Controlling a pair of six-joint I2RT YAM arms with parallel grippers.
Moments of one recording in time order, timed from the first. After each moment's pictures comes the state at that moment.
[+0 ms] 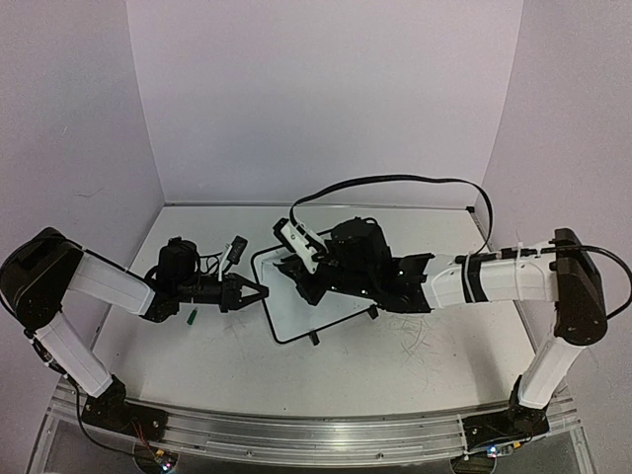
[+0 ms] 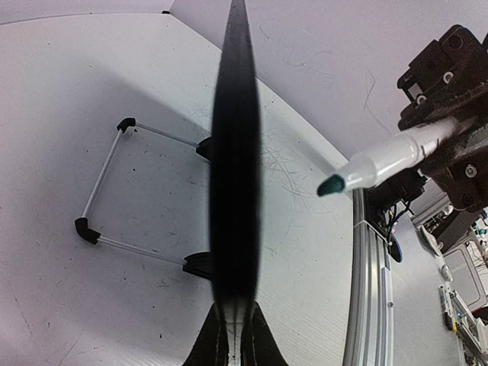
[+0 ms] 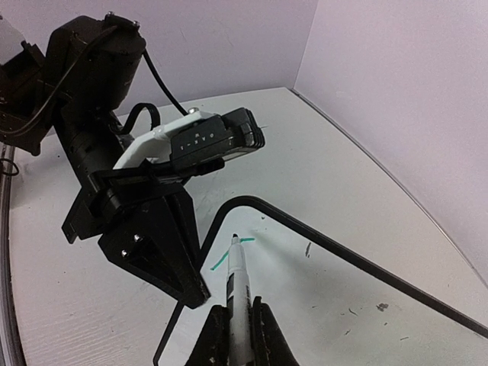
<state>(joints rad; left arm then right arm) -0.54 1.58 0.55 0.68 0.79 -0.31 1.07 1.75 1.20 0.21 0.07 -0.15</state>
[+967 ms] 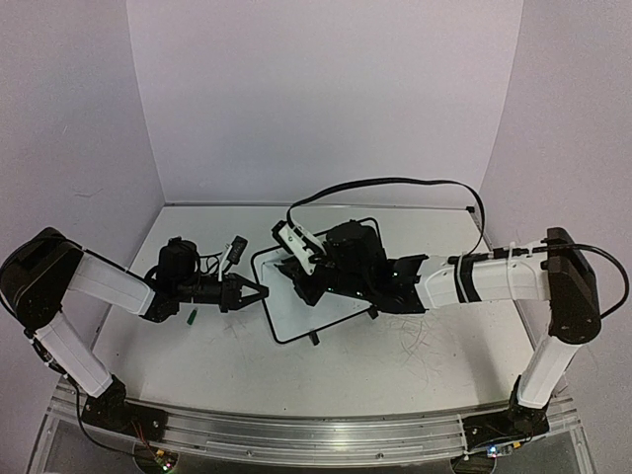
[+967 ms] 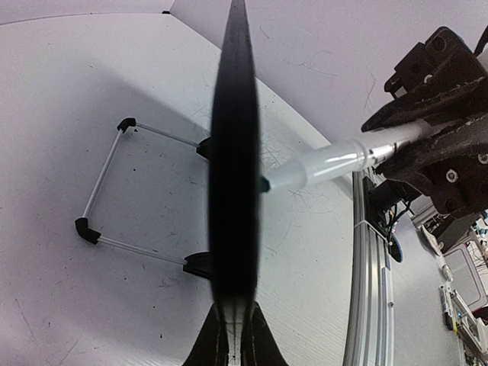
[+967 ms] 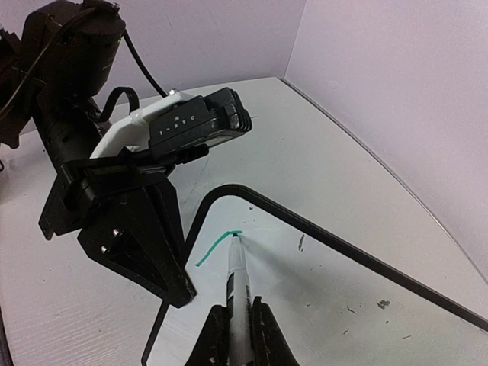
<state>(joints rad) -0.54 1.58 0.55 0.68 0.79 -0.31 1.06 1.79 1.22 0.21 0.11 -0.15</state>
